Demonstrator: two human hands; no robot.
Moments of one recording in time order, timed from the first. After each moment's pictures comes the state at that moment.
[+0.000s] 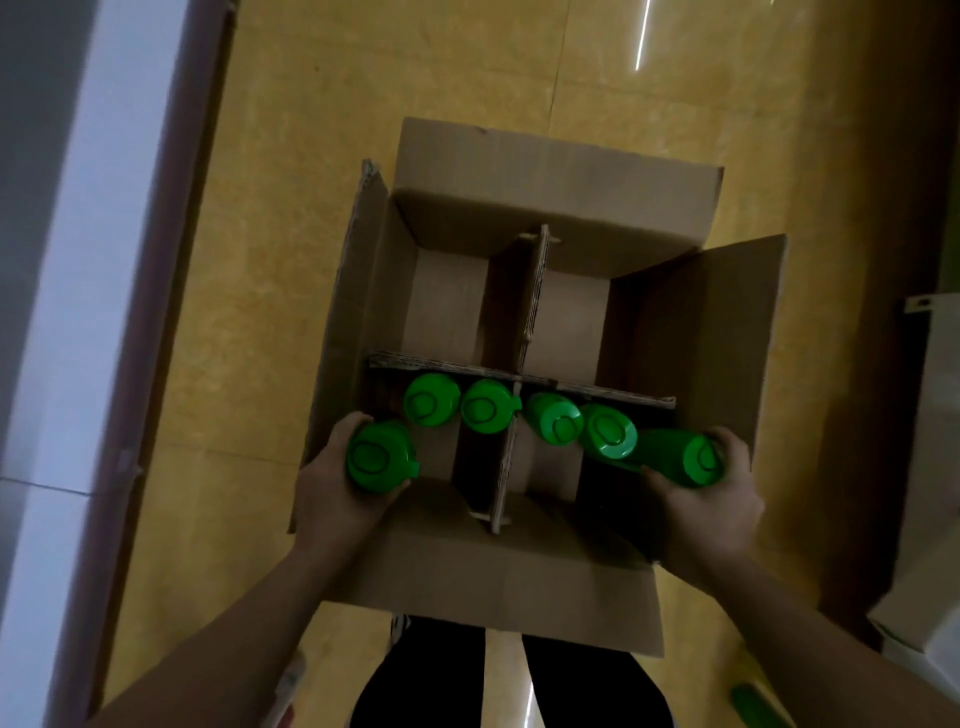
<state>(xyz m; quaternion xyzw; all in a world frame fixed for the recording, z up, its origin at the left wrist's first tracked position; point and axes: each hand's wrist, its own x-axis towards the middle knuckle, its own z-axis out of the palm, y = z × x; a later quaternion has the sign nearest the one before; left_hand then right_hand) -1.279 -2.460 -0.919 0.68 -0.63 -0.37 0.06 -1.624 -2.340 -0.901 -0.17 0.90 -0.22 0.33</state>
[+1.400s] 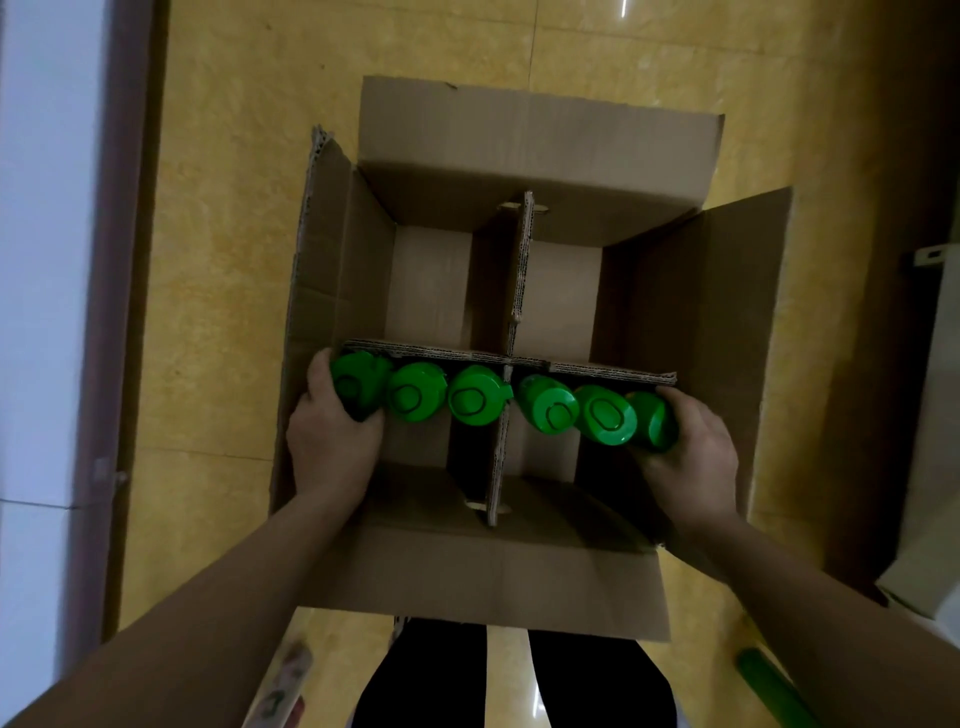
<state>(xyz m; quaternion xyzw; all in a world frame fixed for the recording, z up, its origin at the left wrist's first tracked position) -1.319 -2.505 -0.942 0.74 -0.61 -0.27 0.05 -1.630 -2.351 -0.936 -0.38 0.87 -0.10 0.30</state>
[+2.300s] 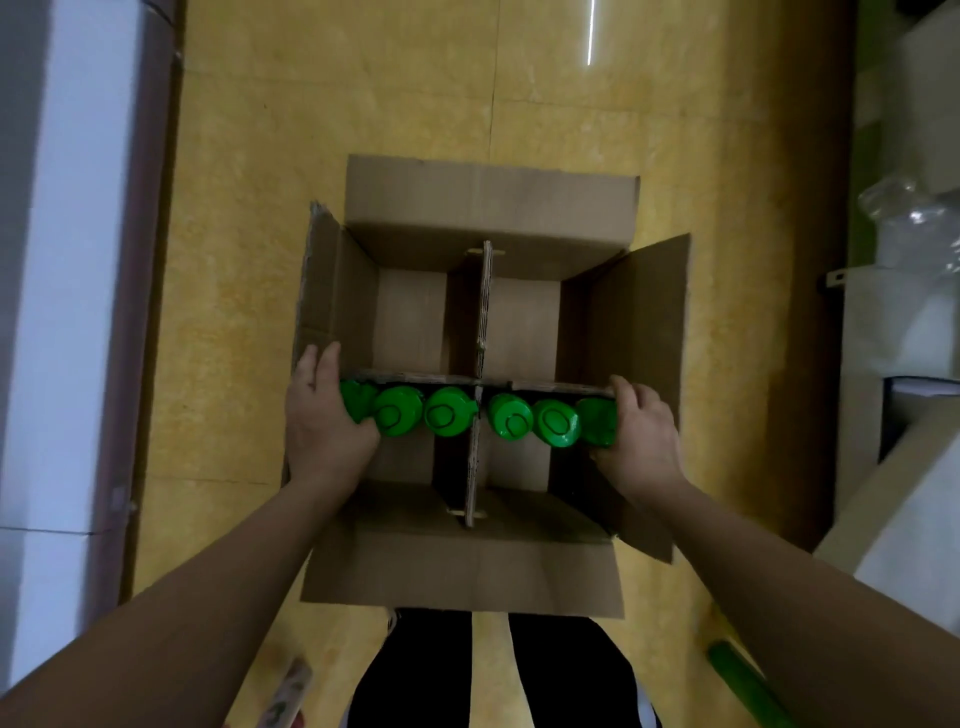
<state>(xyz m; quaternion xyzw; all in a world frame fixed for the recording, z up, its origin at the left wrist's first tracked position) -1.347 -2.528 -0.877 0.70 -0.66 -0.28 -0.02 -1.641 -2.382 -0.886 -0.39 0.86 0.05 0.32</state>
